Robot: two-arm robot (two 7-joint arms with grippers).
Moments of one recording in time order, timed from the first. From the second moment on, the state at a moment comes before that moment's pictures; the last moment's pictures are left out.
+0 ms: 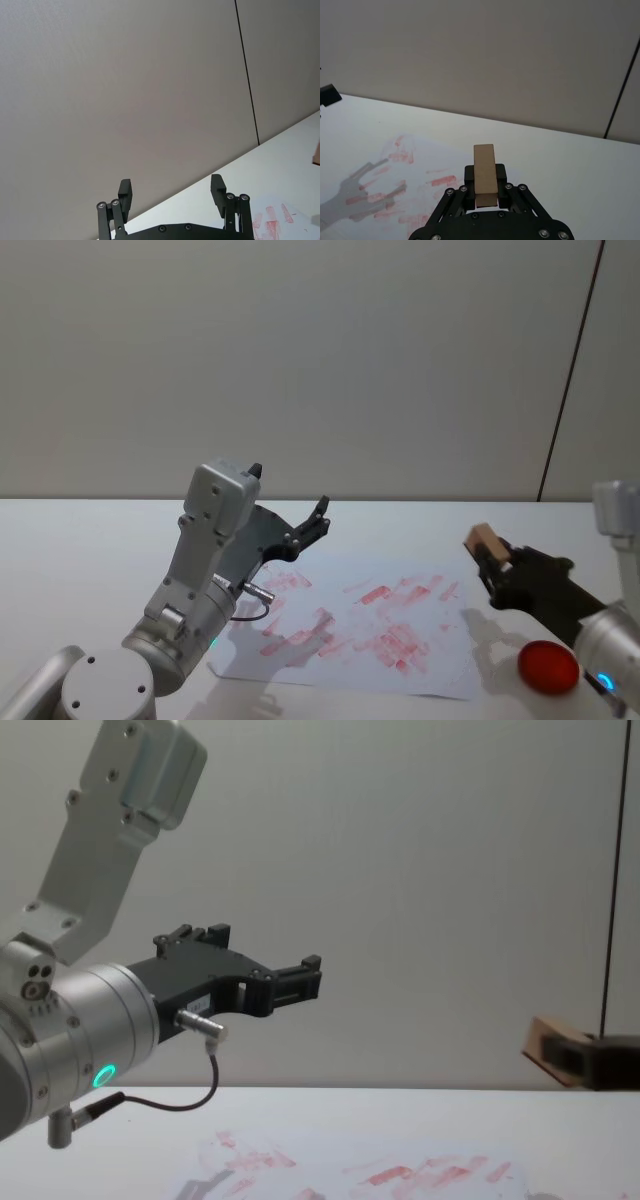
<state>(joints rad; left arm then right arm) -0.24 0.38 0.45 -1.63 -0.20 0.01 -0.01 0.03 0.30 -0.22 -1.76 0.35 0.32 0.14</state>
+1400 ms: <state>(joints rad) -0.24 0.38 0.45 -1.63 -0.20 0.01 -0.01 -0.10 0.41 -0.19 -1.76 0.31 0.41 0.12</state>
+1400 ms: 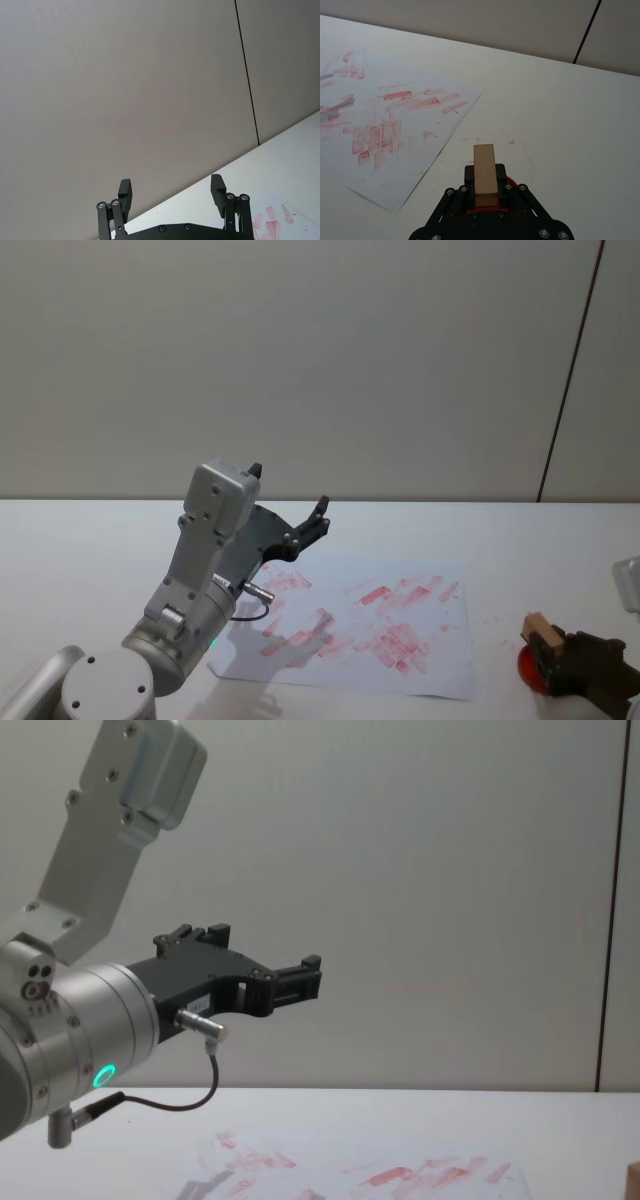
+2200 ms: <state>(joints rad) -0.24 0.38 0.45 -1.63 -0.20 0.01 -0.01 -0.08 0.39 -0.20 -1.73 0.27 0.41 0.13</state>
